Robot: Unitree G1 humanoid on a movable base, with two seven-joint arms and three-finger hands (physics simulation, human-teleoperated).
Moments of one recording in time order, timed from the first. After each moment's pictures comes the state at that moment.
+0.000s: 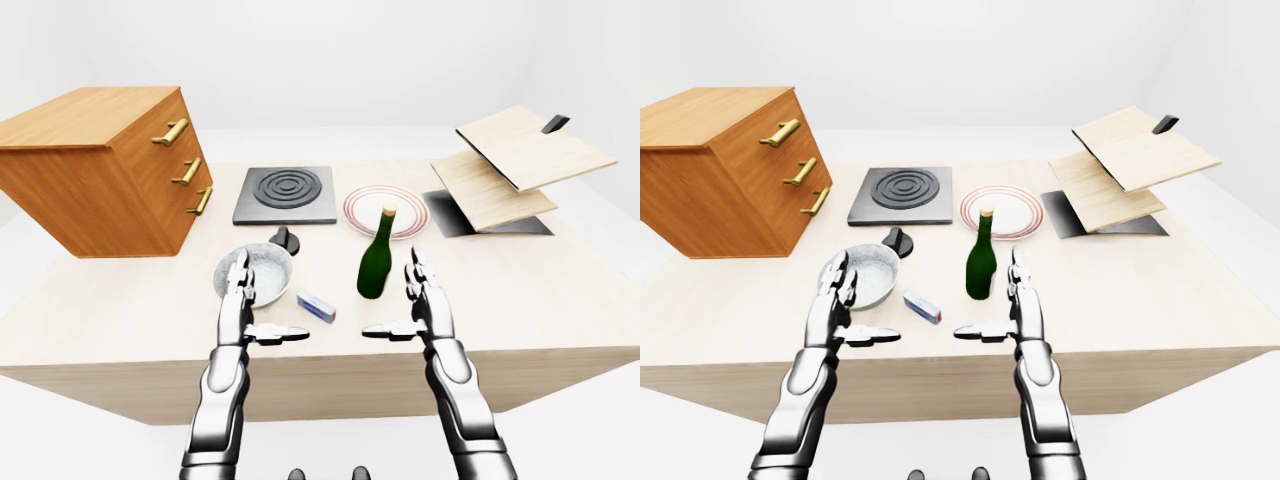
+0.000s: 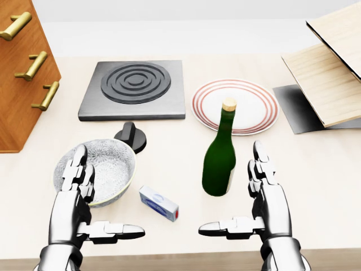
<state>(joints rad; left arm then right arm) 0.00 0.01 0.02 0.00 -0.01 0.00 -0.01 -0.01 -0.01 -0.02 0.01 0.01 0.00 0.01</state>
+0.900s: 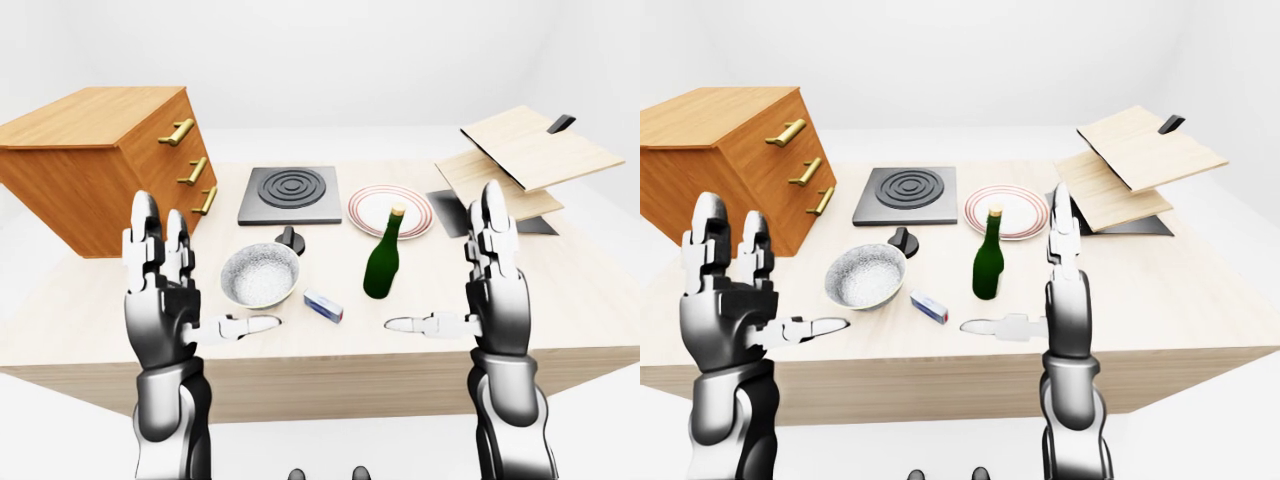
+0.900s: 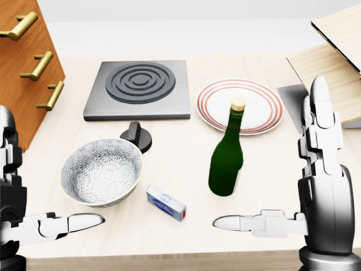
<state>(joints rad) 0.13 -0.02 0.10 -0.58 -0.09 -0.09 0.01 0.14 -0.01 -0.01 -0.59 -0.27 -0.09 -0.02</state>
